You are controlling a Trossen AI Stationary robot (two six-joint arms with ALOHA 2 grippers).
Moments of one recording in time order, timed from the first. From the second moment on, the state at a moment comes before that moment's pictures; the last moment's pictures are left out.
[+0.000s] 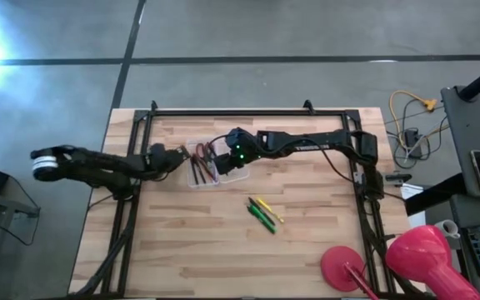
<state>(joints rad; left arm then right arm) 0.33 1.12 0.21 -0.02 -0.53 -1.57 -0.15 2.01 1.59 -0.34 -0.10 0.94</state>
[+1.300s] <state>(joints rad) 0.31 0.94 0.50 -0.22 -0.36 -1.08 -0.17 1.95 1.37 -0.40 -0.05 1.02</state>
